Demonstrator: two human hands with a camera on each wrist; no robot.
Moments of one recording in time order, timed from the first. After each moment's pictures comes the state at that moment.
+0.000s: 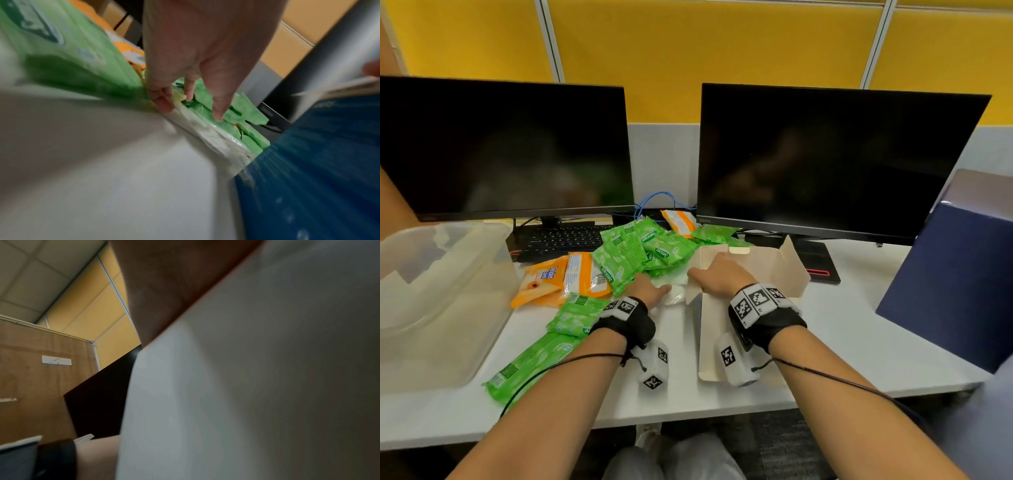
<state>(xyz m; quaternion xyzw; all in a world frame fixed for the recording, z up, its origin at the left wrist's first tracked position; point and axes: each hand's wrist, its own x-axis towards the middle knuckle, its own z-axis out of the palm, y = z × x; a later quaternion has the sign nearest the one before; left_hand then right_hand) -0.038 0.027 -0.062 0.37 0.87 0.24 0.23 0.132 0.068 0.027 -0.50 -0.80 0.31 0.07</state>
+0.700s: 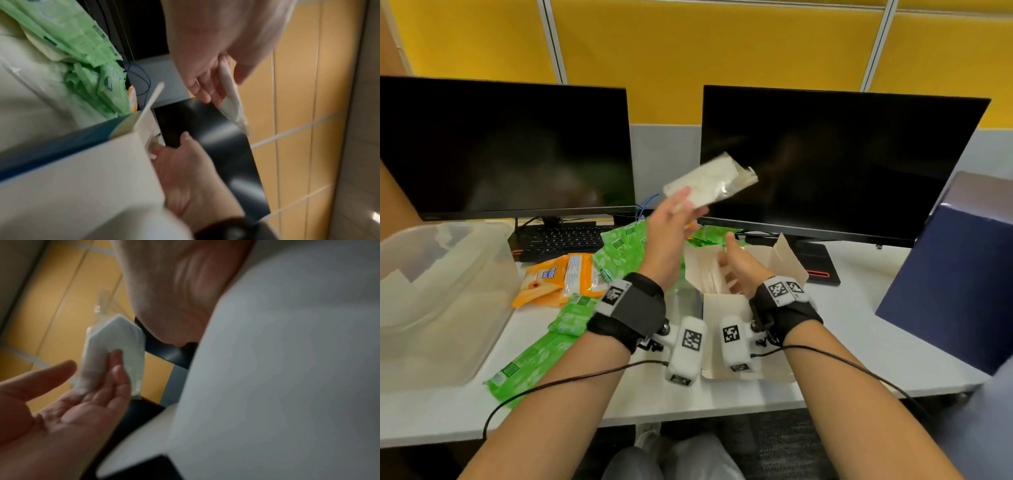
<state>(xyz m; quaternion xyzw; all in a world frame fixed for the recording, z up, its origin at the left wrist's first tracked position) 0.052 -0.002 0.078 0.36 0.47 0.75 0.29 0.147 0.089 0.035 -0.49 -0.63 0.58 0.14</state>
